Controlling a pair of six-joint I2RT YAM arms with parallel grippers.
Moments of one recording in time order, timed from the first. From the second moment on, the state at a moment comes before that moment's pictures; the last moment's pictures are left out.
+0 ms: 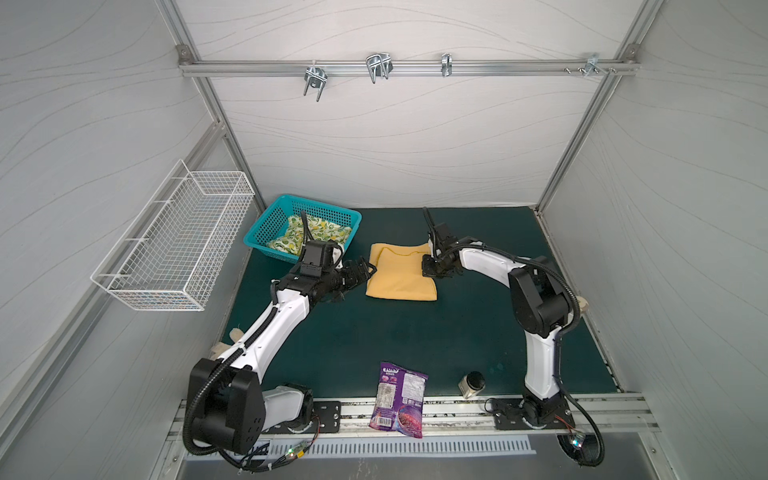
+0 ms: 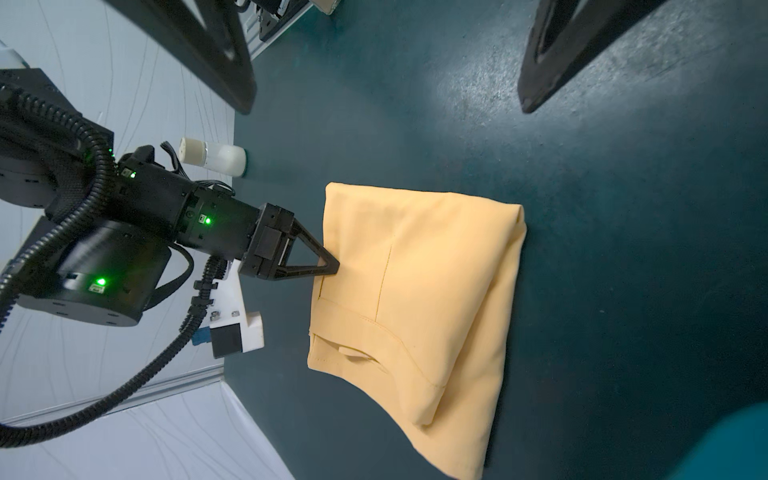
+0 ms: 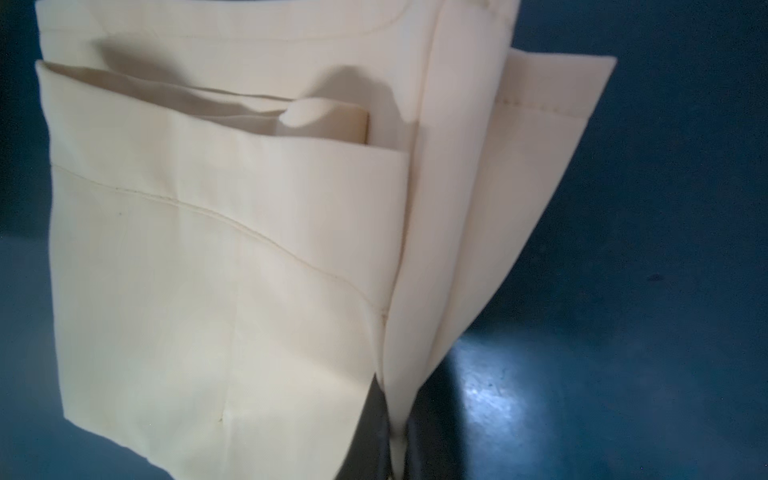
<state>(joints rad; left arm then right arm) -0.21 1.24 0.89 -0.45 0.44 -0.66 0.55 2.03 1.51 -0.60 -0.09 0.45</state>
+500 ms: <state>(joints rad) -0.21 1.18 0.84 -0.47 0.37 -0.63 0.31 2.21 1.98 -1.00 0.21 0.14</state>
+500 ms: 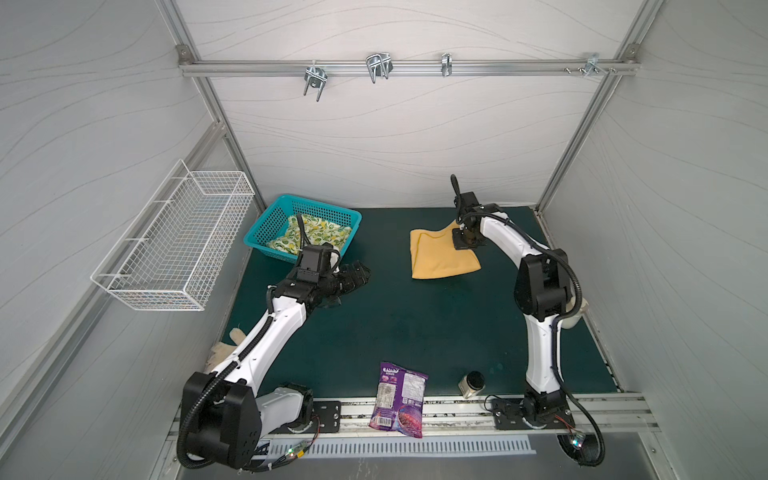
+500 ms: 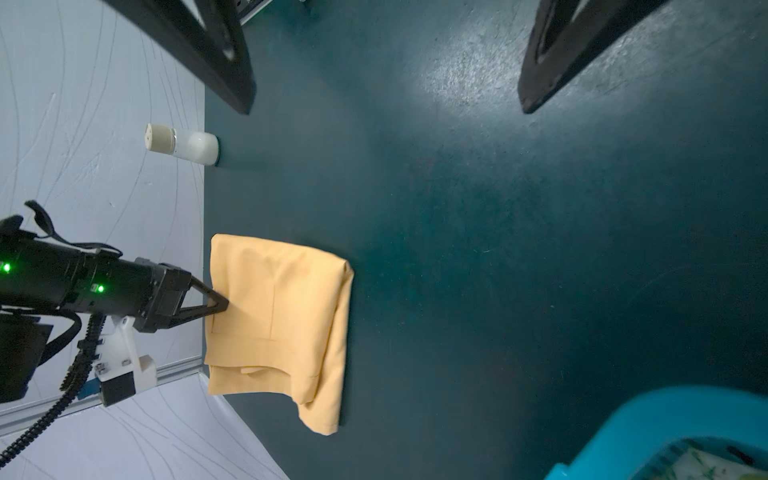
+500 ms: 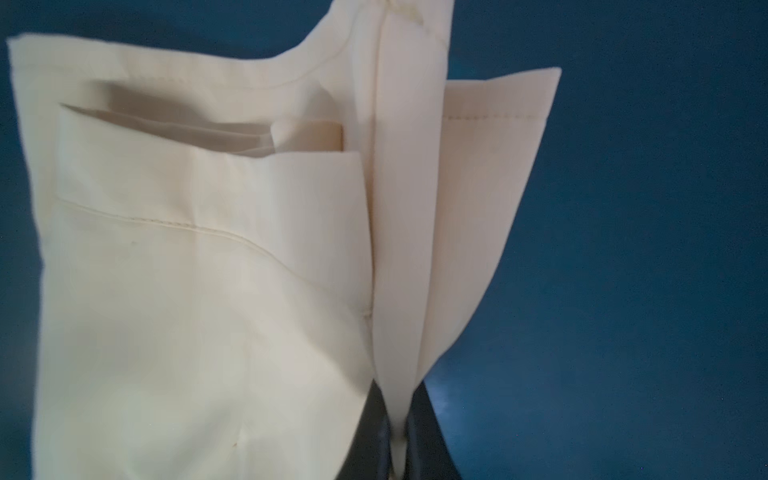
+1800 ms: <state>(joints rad) -0.21 1.19 0.86 -0.43 0.37 -0.69 0.12 2.24 2.19 -0.97 0.32 -0.02</state>
